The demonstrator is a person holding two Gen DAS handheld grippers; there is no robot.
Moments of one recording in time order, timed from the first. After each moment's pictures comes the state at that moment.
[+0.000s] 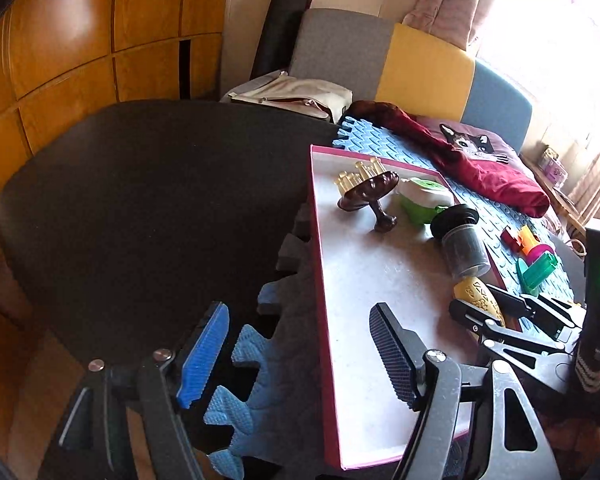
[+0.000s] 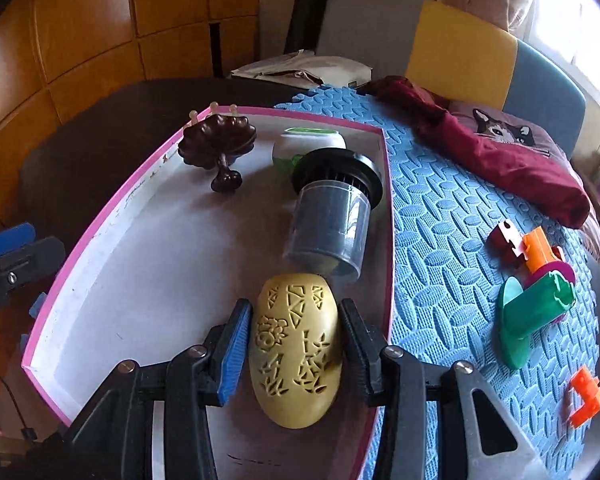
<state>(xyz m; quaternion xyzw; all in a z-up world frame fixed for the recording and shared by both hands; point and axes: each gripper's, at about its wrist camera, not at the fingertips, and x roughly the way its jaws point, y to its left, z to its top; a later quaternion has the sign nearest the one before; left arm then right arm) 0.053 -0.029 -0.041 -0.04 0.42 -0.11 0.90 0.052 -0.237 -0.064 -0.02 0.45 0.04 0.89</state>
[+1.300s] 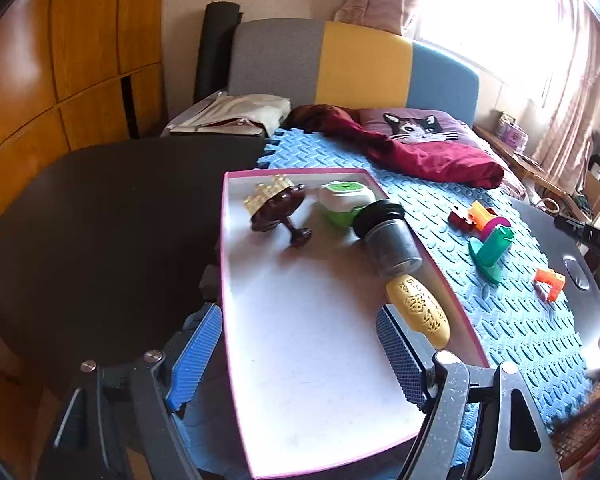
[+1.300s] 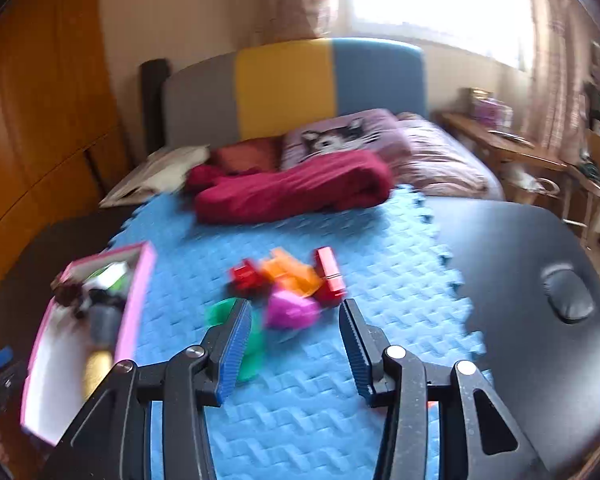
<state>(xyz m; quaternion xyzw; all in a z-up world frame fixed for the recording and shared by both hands) 0.042 -0.090 -0.018 0.03 0.39 -0.19 0.90 -0.029 -0.459 0.015 0.12 0.32 -0.18 0.92</state>
